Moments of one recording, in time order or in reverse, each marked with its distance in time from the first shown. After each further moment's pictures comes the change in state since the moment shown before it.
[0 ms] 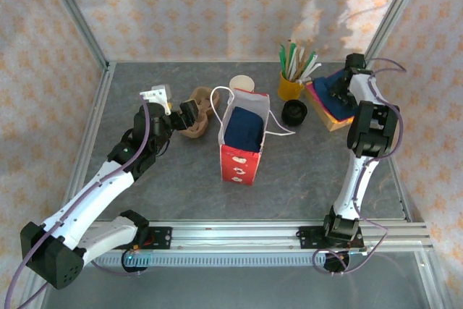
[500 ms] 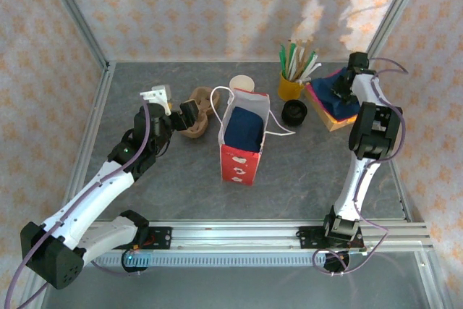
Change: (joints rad) left arm 0.000 0.000 -0.006 0.003 0.000 0.000; right arm -0.011 -0.044 -0.021 0.023 -0.129 0.024
